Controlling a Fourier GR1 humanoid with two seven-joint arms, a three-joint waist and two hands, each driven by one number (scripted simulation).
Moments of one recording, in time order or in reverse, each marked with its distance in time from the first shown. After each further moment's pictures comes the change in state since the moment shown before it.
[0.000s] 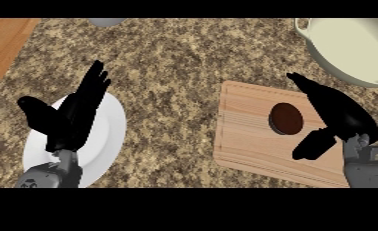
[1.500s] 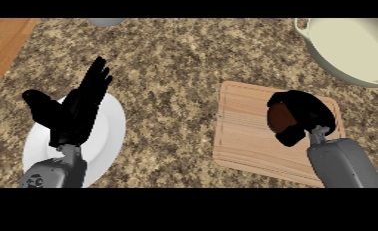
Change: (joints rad) left arm -0.033 -0.071 0.058 0.012 -0.068 -0.048 0.030; right arm -0.027 0.122 0.006 0.331 0.293 -0.043 -0.269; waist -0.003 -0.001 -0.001
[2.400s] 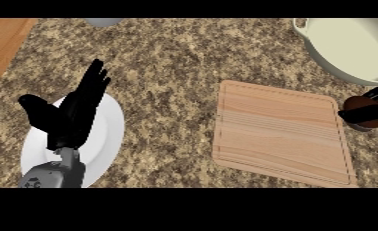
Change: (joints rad) left arm 0.023 -0.009 0.014 -0.009 -0.007 -0.015 -0.018; right arm -0.048 -0.127 -0.491 0.209 0.027 -0.237 0.281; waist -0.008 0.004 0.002
